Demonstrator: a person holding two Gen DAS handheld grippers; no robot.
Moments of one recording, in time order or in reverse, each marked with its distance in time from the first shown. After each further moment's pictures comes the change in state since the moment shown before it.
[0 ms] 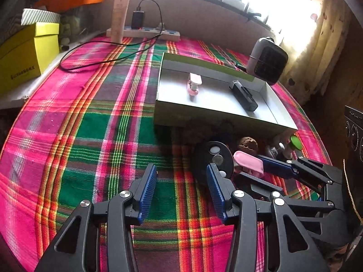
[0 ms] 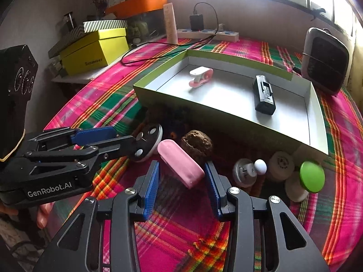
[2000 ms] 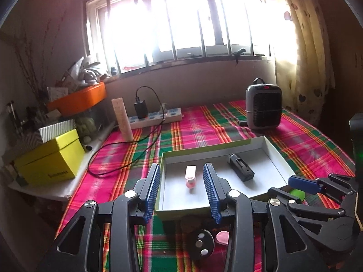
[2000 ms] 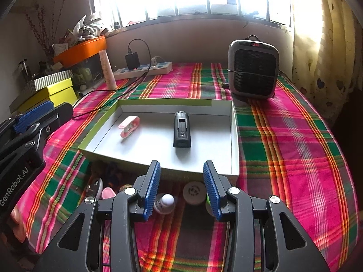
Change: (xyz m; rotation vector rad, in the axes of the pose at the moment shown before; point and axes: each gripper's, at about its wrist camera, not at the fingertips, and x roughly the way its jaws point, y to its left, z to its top) left arm -0.052 -0.089 0.049 0.284 -0.389 0.288; right arm -0.048 -0.048 0.018 0.234 -0.171 -0.252
